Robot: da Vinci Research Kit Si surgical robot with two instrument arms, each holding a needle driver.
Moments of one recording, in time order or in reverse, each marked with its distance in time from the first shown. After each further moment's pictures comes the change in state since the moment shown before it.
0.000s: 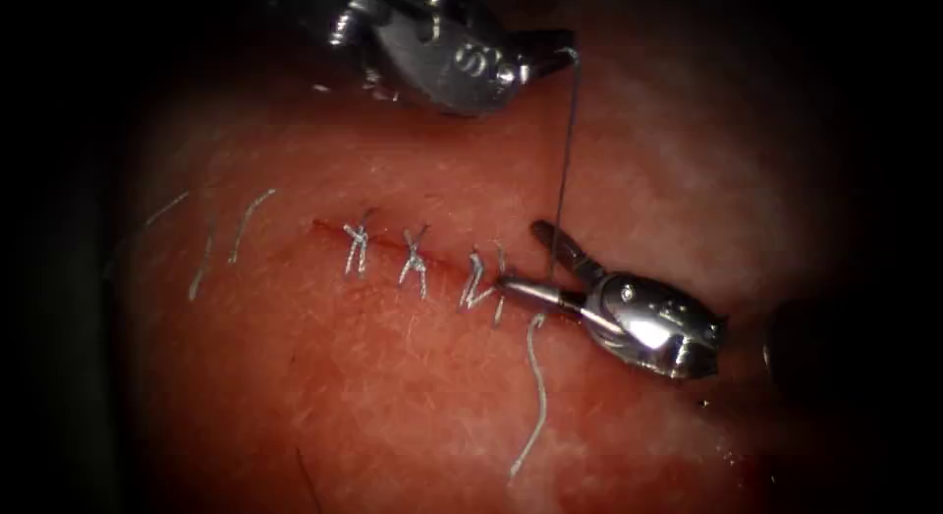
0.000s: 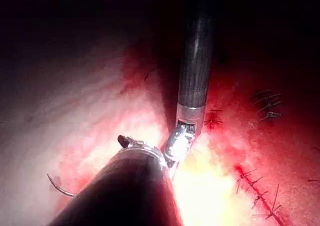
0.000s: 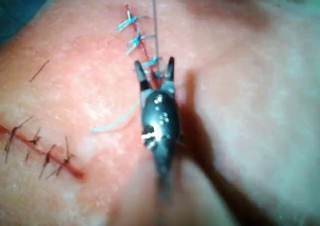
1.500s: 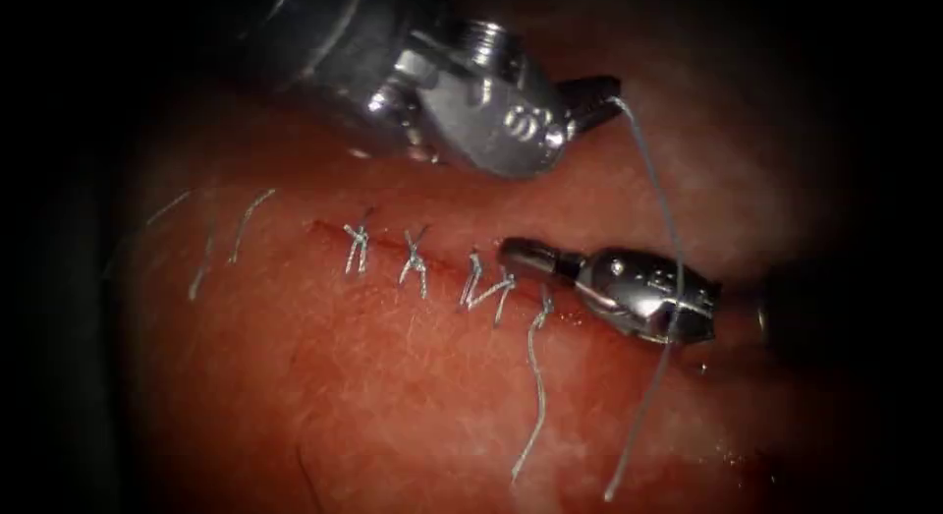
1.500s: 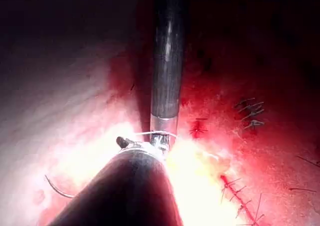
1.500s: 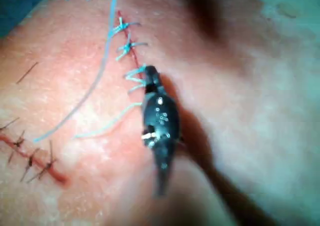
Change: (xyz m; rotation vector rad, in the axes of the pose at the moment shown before) right arm 0.001 0.001 0.001 0.042 0.059 -0.141; left arm 0.003 0.002 -0.002 0.002 0.018 0.024
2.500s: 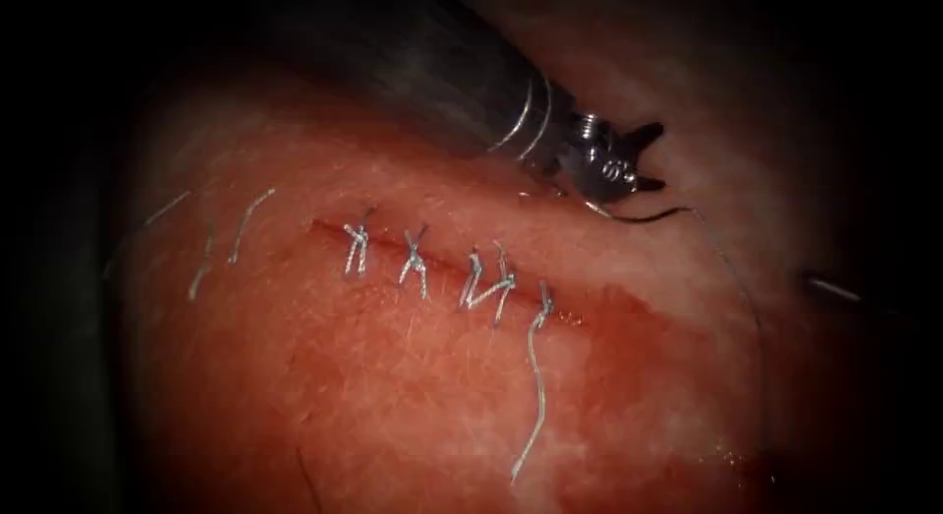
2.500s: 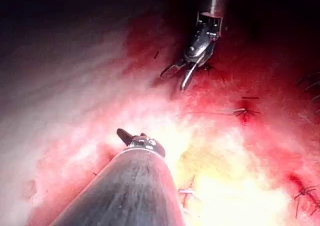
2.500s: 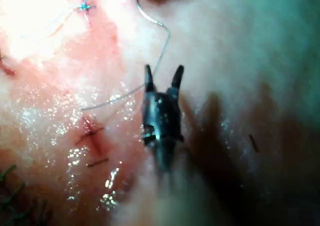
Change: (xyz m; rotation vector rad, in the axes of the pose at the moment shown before) right arm -0.001 0.007 -0.025 -0.351 -0.053 -0.038; left arm -0.008 0.012 0.023 -0.161 0.043 -0.186
